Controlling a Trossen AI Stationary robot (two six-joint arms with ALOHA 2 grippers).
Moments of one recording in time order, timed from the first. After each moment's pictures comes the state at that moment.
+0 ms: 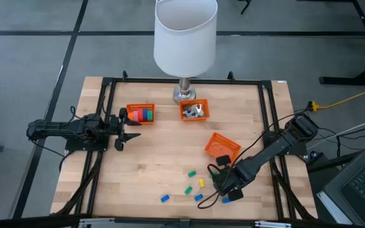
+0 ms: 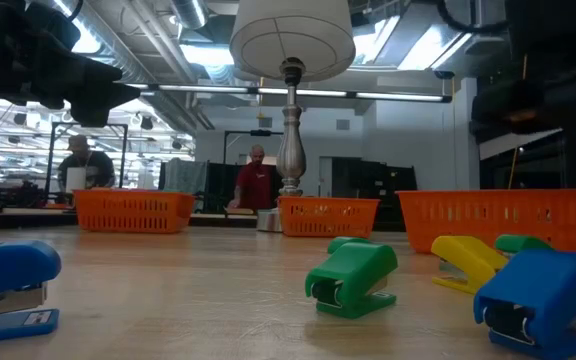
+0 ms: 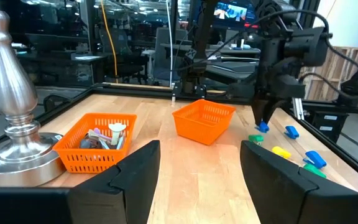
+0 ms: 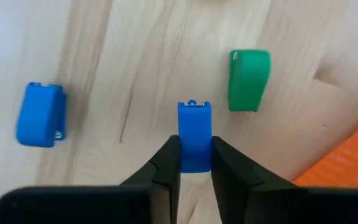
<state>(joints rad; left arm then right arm) 0.02 0.03 0.01 0.02 -0.03 -0.08 0.66 1.78 1.14 -0.79 0.07 0.34</state>
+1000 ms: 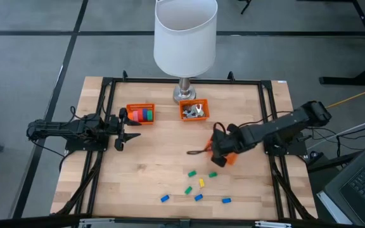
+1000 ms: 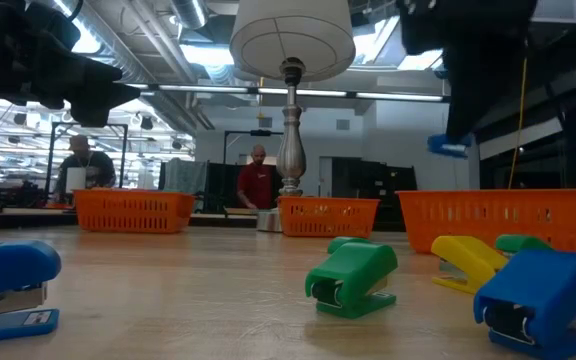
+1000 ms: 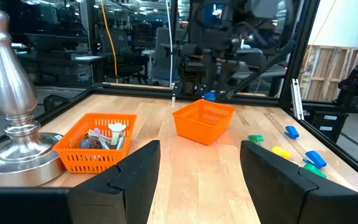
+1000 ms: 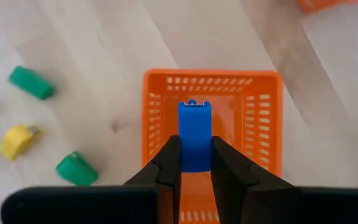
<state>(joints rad) 0.02 0.03 0.01 0.02 -0.03 -0.08 0.34 1.53 1.14 -0.95 0.26 0.81</state>
